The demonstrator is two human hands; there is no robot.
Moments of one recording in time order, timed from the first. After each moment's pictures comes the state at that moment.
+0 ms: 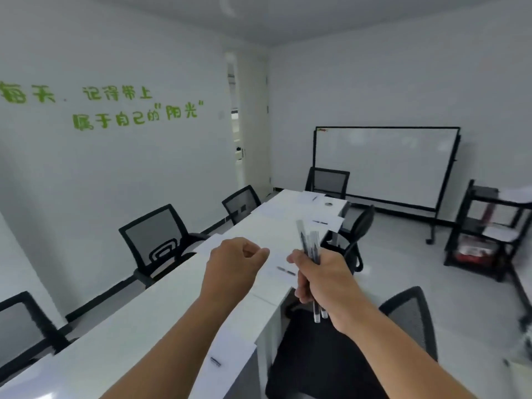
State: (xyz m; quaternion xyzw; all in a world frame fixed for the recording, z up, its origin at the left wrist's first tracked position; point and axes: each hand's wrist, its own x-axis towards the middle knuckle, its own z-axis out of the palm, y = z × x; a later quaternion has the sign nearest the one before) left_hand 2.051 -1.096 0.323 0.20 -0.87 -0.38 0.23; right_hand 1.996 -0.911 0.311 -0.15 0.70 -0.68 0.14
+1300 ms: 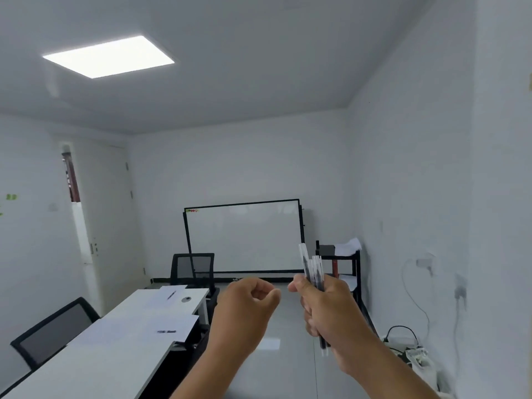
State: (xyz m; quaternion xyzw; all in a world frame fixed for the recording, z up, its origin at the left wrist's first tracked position) left_hand 1.765 -0.585 0.406 -0.07 -0.86 -0.45 0.21; right_hand 1.783 -0.414 0.400 -0.07 0.70 -0.70 -0.12
